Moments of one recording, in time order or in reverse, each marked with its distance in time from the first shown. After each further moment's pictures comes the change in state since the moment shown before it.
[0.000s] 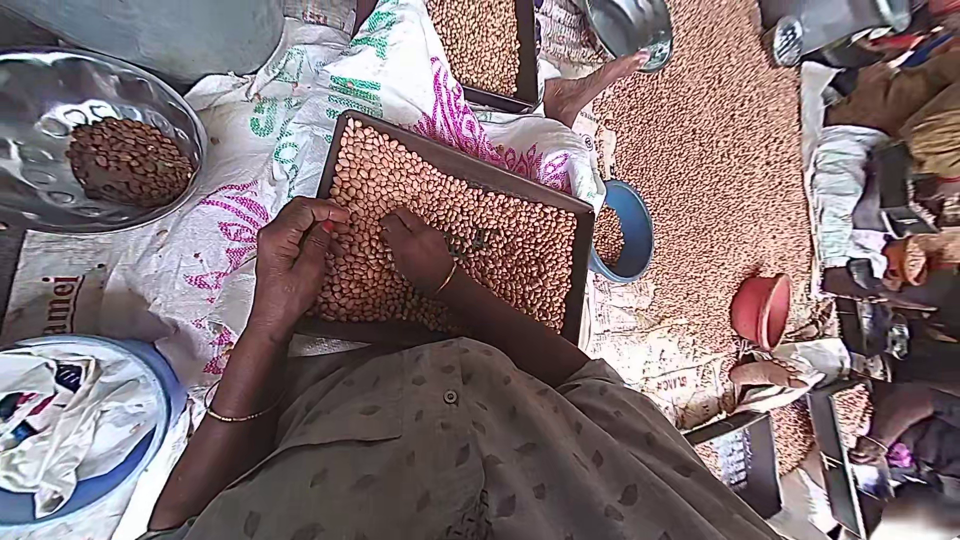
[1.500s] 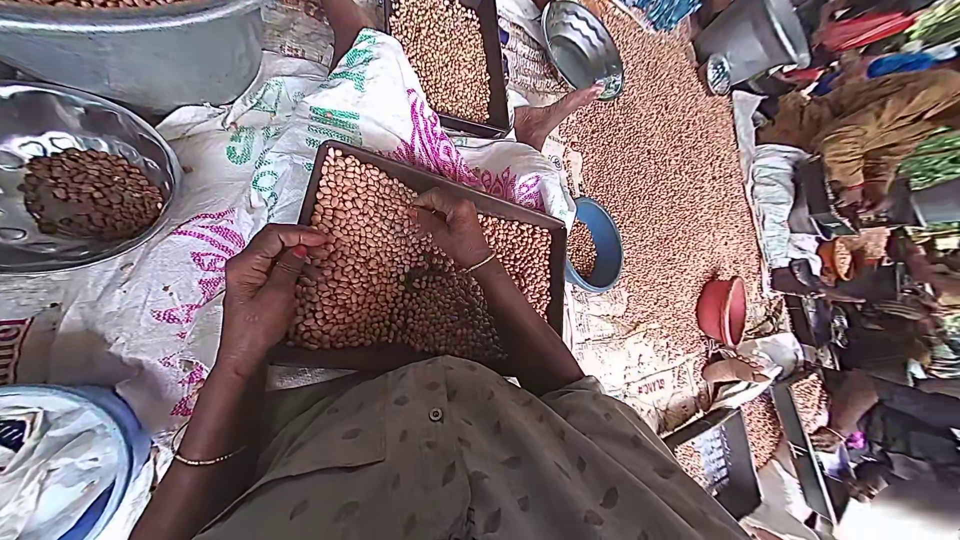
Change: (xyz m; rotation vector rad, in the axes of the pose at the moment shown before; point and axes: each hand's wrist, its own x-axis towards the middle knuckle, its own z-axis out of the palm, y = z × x) left_hand 0.001 -0.013 -0.005 -0.196 0.013 -0.009; right_hand 0.033 0.052 -0.072 0.392 0.004 0.305
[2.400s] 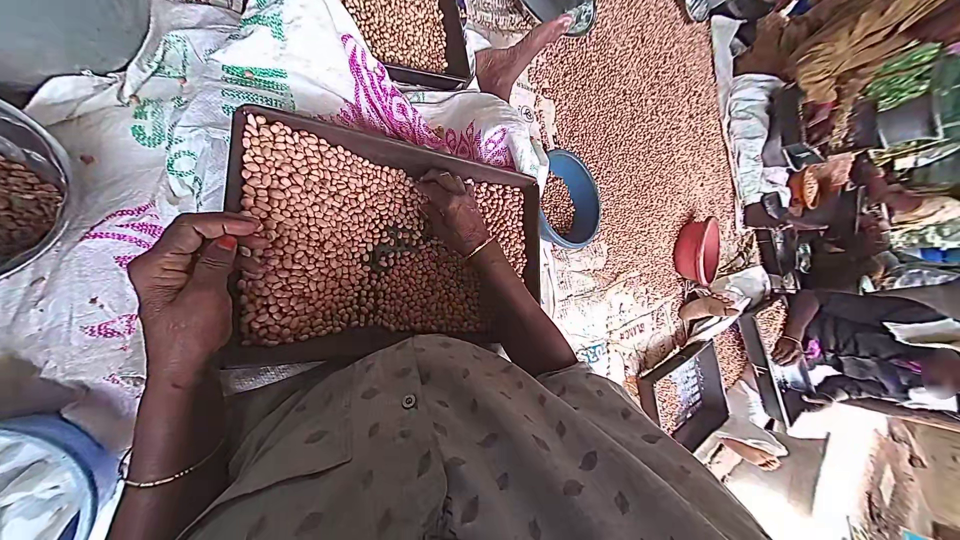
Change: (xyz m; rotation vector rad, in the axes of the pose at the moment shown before) left_hand 0.001 -0.010 -0.005 -0.019 -0.044 0.025; right_hand -0.048 0.050 -0.040 -0.567 -0.046 0.077
